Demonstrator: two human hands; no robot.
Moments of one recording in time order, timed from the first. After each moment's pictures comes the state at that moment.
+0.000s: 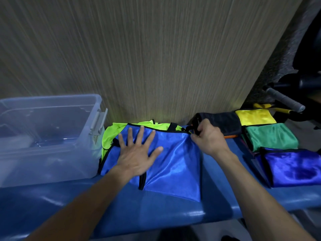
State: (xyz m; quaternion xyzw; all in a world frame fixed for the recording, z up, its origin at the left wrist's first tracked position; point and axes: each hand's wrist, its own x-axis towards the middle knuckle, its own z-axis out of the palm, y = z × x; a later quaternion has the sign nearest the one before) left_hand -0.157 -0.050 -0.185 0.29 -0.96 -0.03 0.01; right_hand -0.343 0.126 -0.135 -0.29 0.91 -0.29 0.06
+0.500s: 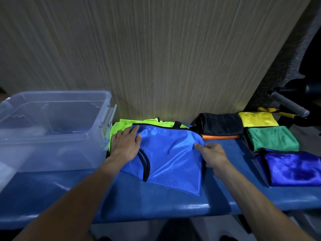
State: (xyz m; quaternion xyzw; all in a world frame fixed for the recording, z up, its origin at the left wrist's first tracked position) left_hand -0.140 -0.088 -0.178 0.39 -0.92 -0.05 0.05; right_hand -0.314 0.148 -0.172 -0.08 0.81 -0.52 0.25
